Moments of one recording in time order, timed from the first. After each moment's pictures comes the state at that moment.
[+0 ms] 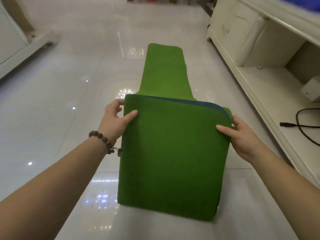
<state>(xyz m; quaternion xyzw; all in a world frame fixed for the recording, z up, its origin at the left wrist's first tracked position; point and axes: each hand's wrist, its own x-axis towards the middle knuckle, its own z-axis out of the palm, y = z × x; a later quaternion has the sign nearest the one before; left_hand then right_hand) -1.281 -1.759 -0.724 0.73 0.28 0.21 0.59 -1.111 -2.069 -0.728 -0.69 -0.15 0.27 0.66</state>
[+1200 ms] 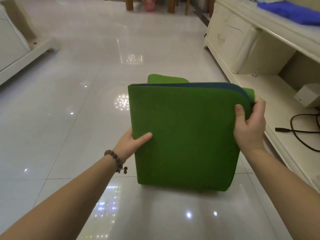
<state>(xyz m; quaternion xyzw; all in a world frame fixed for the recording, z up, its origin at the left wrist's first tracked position) -1.289 -1.795 -0.748 0.70 0.23 0.08 0.67 -1.113 -2.055 -0.697 -0.80 -0.23 -0.17 0.54</state>
